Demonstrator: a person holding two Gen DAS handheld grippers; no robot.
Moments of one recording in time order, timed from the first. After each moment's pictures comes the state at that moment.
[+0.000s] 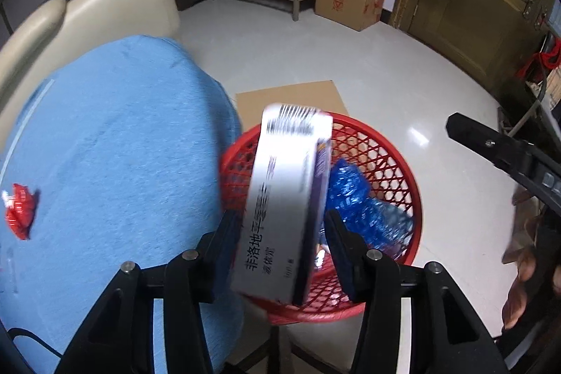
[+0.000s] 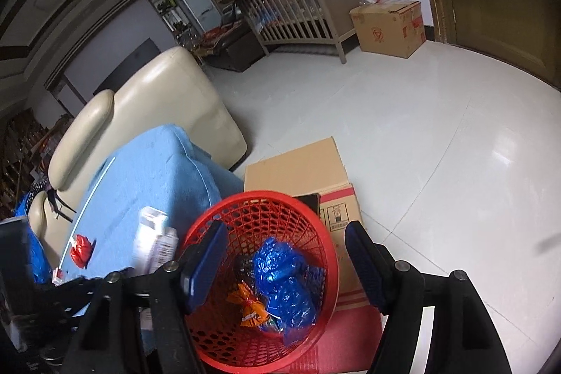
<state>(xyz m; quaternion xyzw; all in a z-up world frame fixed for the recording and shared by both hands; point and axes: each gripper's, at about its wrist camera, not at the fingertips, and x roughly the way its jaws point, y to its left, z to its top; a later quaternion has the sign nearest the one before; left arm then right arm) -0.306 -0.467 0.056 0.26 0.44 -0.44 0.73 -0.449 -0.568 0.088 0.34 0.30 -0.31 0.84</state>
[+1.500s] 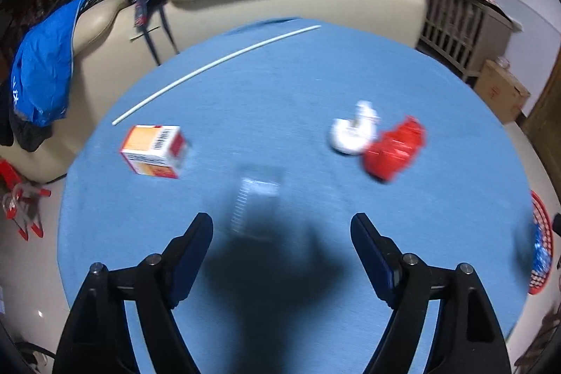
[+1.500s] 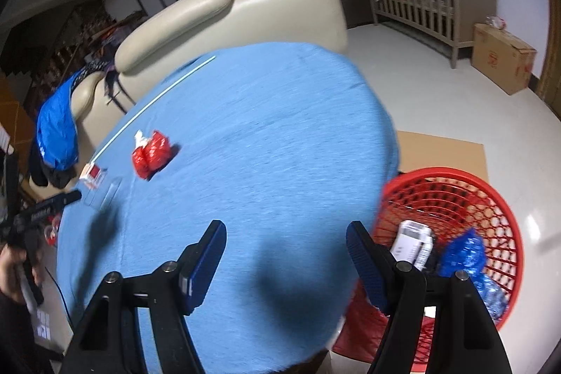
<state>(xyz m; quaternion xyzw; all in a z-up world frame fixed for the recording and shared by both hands) -0.028 -0.098 0.096 0.13 0.44 -0.19 0.87 -0.263 -0.393 0.091 0.21 0.40 -0.12 0.88</state>
